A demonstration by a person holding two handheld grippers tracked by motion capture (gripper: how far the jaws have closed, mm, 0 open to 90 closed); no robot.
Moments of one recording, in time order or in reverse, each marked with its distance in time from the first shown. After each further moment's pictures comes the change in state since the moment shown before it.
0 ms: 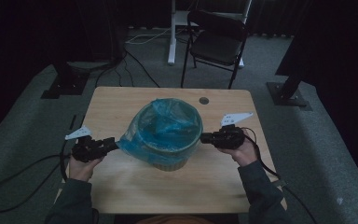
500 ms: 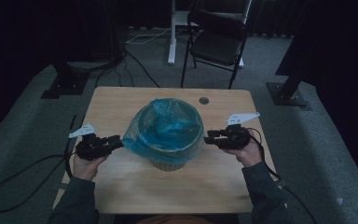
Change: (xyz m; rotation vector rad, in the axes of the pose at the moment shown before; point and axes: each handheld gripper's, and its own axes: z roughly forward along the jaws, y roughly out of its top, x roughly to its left) left arm -0.016 0.012 0.003 -0.021 -0.025 0.019; right arm -0.005 -0.006 -0.013 -0.018 -0.039 0.040
